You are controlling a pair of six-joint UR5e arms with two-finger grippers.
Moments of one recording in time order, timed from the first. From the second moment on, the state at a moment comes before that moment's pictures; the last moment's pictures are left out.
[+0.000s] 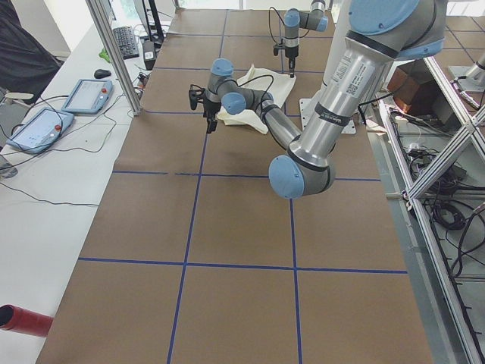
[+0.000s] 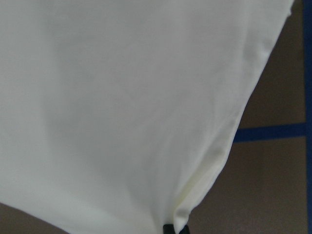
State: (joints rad) left arm -0.76 -2.11 -1.70 -1.78 -1.84 -1.36; right arm 0.13 -1.71 2.15 -1.13 1.82 1.63
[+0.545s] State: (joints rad) left arm -0.70 -2.11 -1.72 -1.79 -1.86 -1.46; right arm 0.09 -1.68 2.18 -1.13 1.64 1.65
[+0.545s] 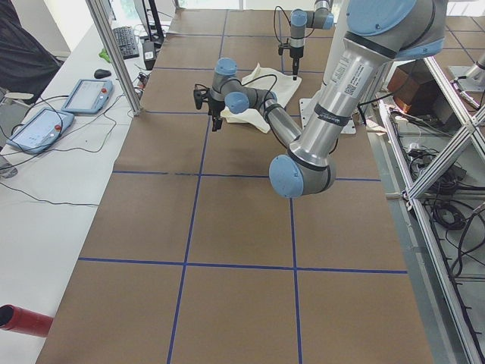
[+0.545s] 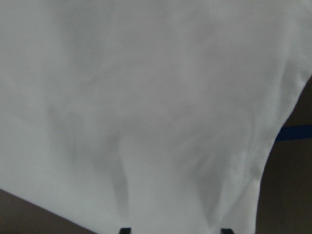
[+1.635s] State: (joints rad) left arm -0.30 -2.03 -1.81 -1.79 -1.74 -1.93; right arm 0.22 -1.55 2.18 -1.12 1.56 1.65
